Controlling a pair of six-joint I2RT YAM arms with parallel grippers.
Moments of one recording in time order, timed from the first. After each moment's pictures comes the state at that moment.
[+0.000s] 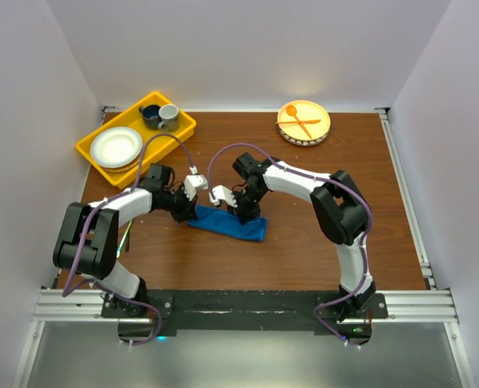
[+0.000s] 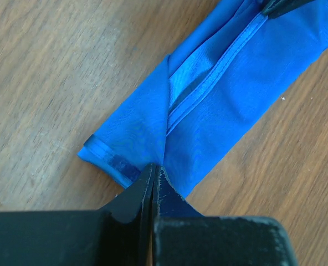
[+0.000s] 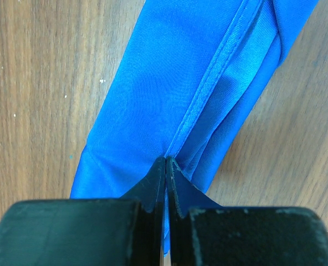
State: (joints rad) left arm -0.19 1.57 0.76 -0.30 0.65 0.55; right arm 0.72 2.07 1.49 -0.81 -0.52 -0.97
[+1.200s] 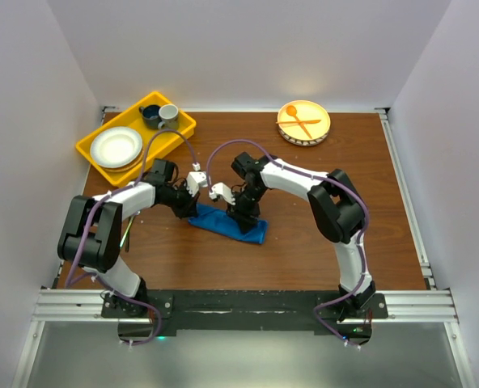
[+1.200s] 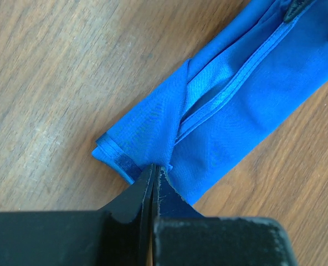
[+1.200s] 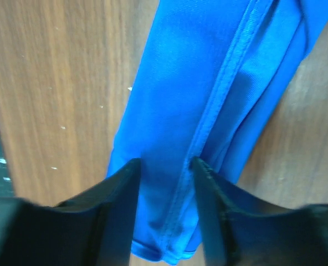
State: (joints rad) left arm -0.21 1.63 0.84 -0.35 0.59 0.56; right arm 0.71 2.10 1.55 -0.92 -0.58 -0.80
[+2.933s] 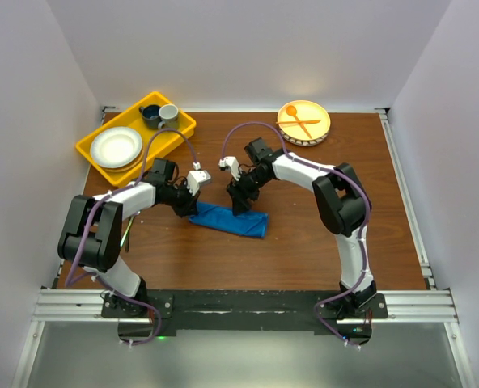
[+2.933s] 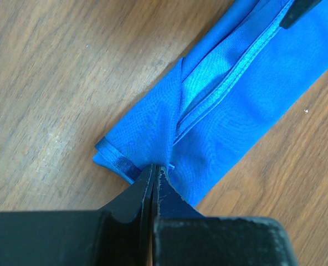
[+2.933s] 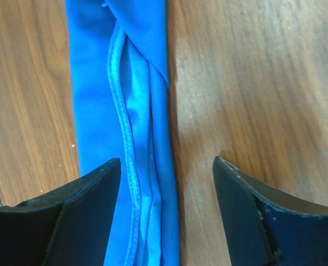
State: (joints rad) left arm -0.21 1.63 0.84 -0.32 0.57 0.56; right arm 0.59 2.13 1.54 -0.61 -0.69 -0.44
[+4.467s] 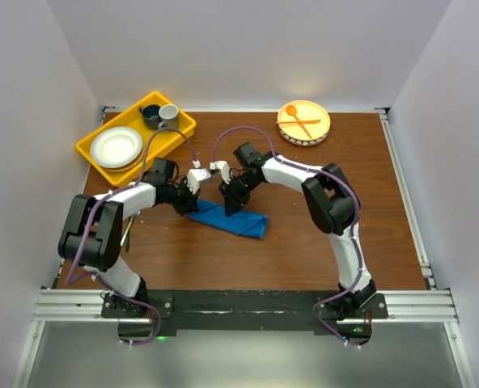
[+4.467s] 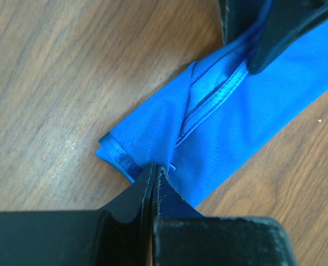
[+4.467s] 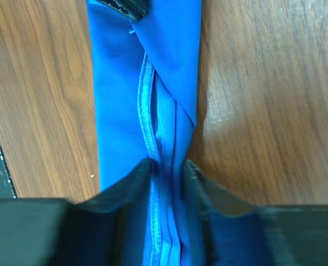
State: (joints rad) left arm -0.21 1.64 0.84 -0.27 0.56 0.55; right arm 0.65 2.21 1.61 -0.60 -0.69 -0.33
